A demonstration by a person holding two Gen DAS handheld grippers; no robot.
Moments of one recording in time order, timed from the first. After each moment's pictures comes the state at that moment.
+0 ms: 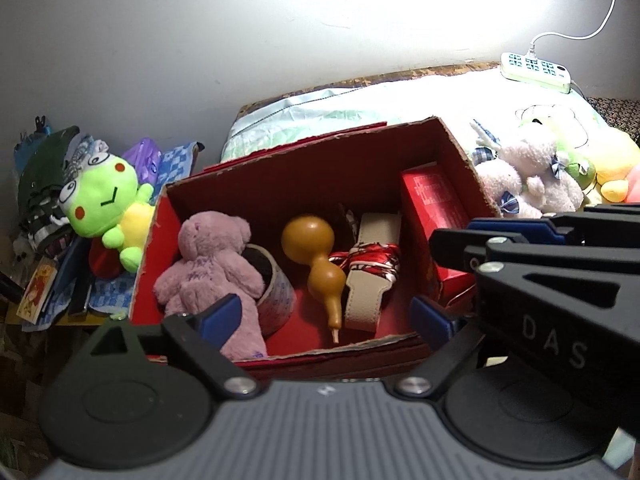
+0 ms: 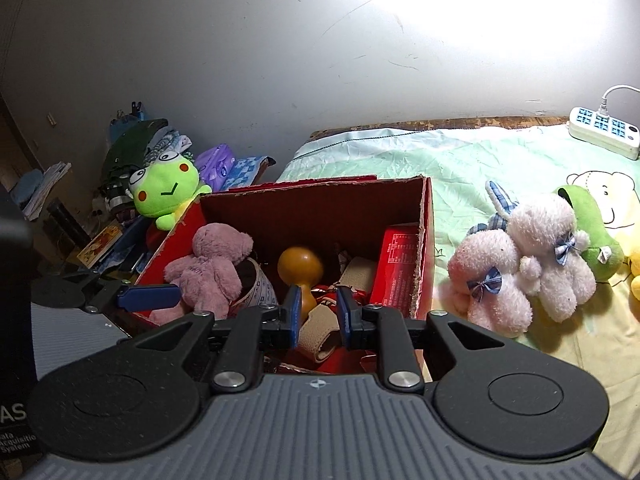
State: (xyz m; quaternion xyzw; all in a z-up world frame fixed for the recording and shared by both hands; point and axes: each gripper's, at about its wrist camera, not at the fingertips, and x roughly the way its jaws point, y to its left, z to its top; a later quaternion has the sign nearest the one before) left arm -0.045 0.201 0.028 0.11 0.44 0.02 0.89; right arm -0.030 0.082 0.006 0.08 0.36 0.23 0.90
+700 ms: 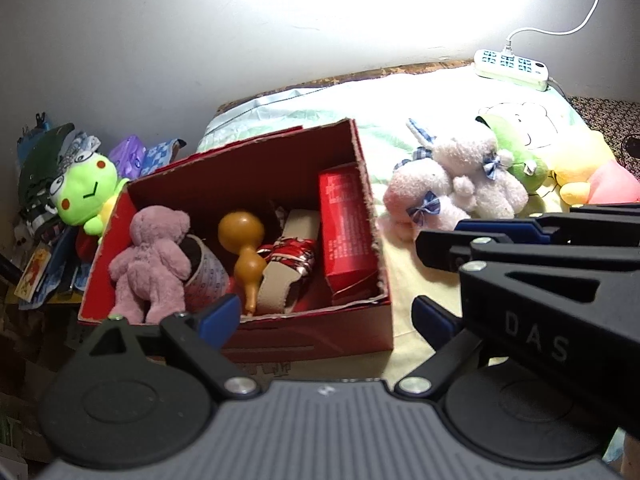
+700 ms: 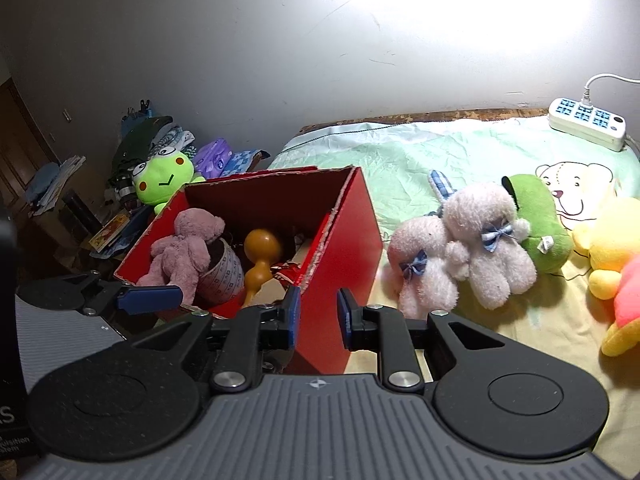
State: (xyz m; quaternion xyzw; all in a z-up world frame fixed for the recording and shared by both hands) left arm -0.058 0.103 0.028 0.10 0.45 0.04 0.89; right arm -0.038 -0.011 0.000 0.09 0.37 0.25 0.89
